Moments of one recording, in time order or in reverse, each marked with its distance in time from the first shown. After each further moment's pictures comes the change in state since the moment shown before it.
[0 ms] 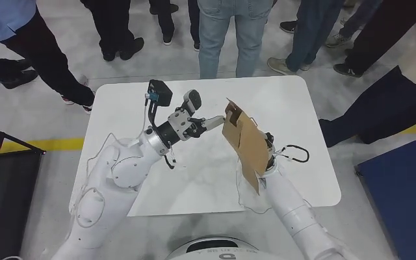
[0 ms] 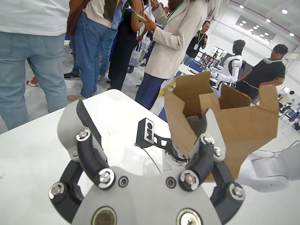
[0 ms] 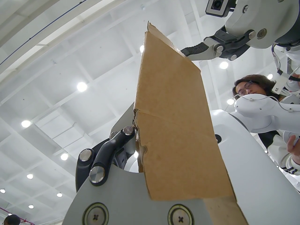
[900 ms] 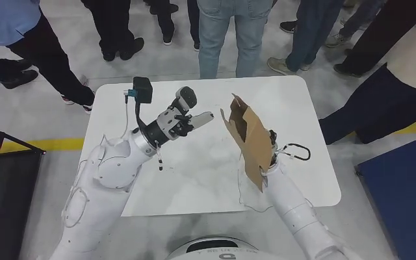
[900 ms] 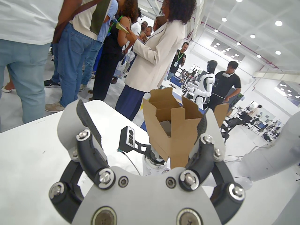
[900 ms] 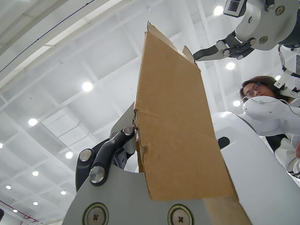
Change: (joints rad) left arm 0.029 0.007 -0.068 -0.025 -0.182 -0.048 -0.033; right arm 0.014 0.009 -0.003 0.020 0.039 0.017 0.000
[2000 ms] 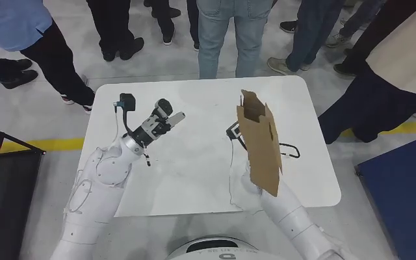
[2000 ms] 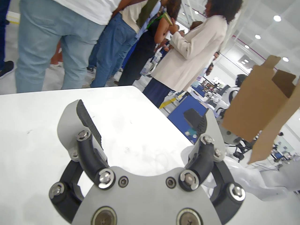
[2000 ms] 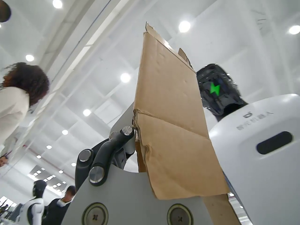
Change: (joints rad) left arm 0.037 0.003 -0.089 0.290 -0.012 -0.186 0.063; right arm -0.006 0.005 -0.112 -0.095 0.164 0.105 0.001
